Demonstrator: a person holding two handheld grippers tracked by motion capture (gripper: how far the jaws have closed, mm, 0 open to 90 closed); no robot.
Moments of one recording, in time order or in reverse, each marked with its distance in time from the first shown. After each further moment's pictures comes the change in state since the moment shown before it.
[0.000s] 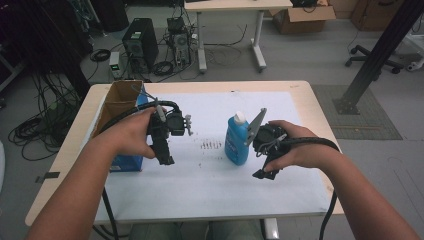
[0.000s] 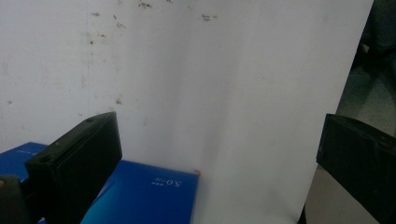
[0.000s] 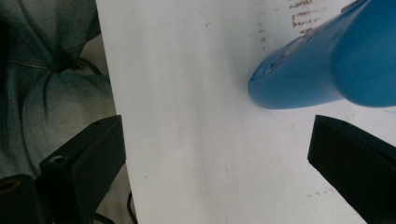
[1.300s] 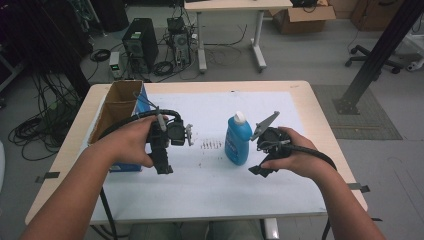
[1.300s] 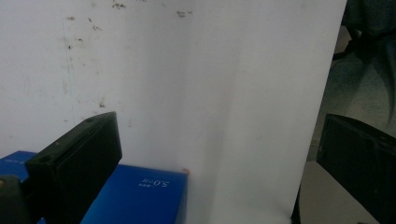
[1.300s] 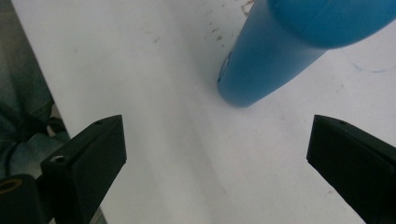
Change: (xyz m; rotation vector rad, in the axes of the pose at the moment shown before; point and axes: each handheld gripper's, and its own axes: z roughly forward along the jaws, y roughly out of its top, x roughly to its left) left arm -0.020 -0.001 0.003 0.016 -0.006 0.065; right arm -0.011 -0.027 0.031 -0.150 -0.096 0.279
